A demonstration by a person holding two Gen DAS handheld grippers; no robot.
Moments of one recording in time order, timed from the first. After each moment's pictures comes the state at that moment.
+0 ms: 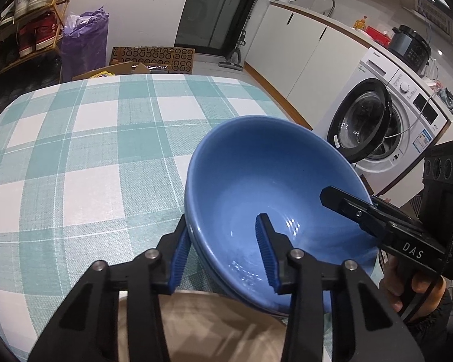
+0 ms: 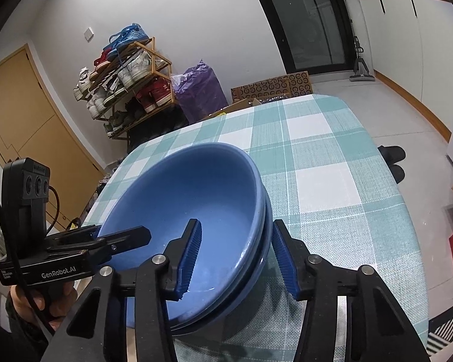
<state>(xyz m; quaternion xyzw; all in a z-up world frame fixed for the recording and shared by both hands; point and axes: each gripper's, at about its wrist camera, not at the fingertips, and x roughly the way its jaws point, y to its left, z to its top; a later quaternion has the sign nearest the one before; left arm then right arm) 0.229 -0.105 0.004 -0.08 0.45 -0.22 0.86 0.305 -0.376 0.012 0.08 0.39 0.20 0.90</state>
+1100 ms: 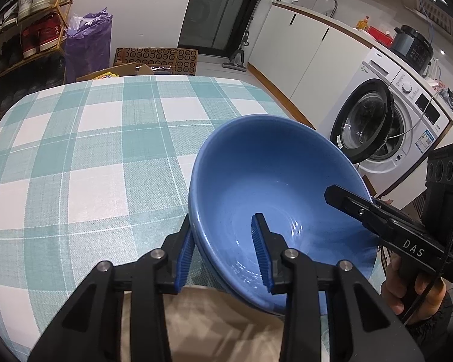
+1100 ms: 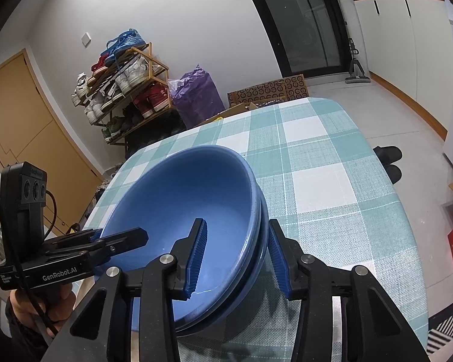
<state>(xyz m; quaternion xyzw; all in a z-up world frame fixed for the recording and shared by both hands) 0.226 -0.104 0.007 -0.08 0.45 -0.21 0.87 0.302 -0.383 0.013 0.09 0.39 0.19 0.90</state>
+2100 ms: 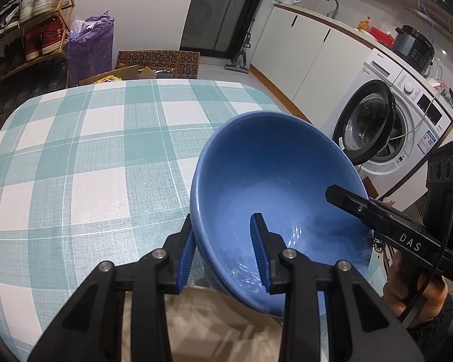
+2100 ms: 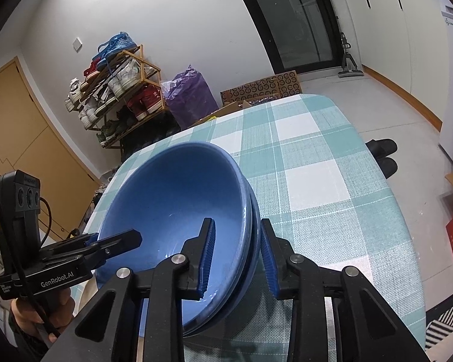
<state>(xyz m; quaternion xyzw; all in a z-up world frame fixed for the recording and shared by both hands) 0.223 -0.108 0.014 -0.07 0.44 -0.20 0.87 0.299 -0.386 0.015 0.10 0.40 0.17 0.90</state>
